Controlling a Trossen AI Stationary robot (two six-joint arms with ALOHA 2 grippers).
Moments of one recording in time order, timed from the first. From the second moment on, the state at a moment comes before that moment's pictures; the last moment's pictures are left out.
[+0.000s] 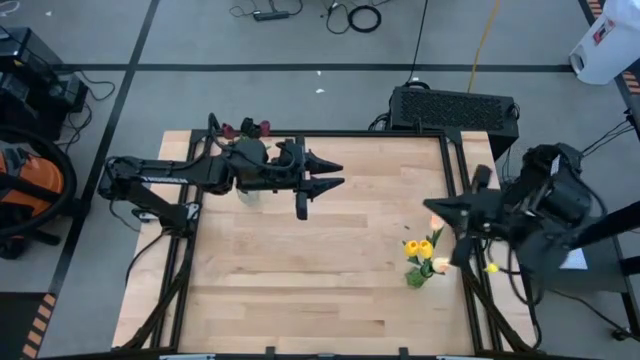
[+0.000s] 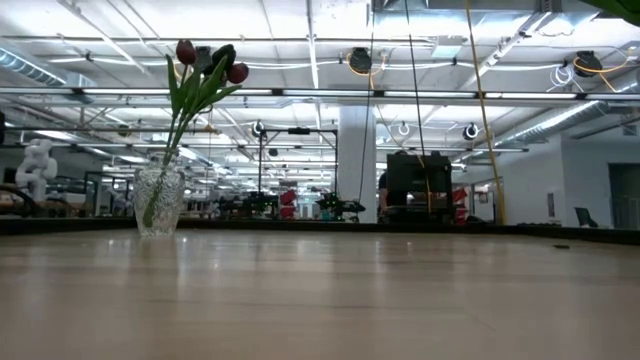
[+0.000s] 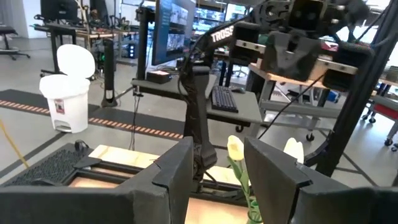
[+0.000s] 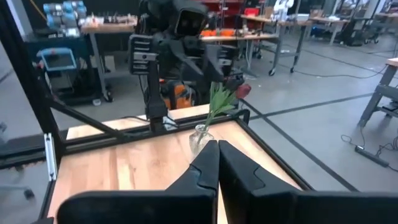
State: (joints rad) left arm -0.03 1.45 1.43 0.04 -0.06 -0.15; right arm 0.91 1.21 1.68 -1.12 1.23 0.64
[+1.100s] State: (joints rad) left arm -0.04 1.07 1.03 0.09 -0.11 0.02; right arm 0.19 1.09 1.31 -0.25 0.44 0.04
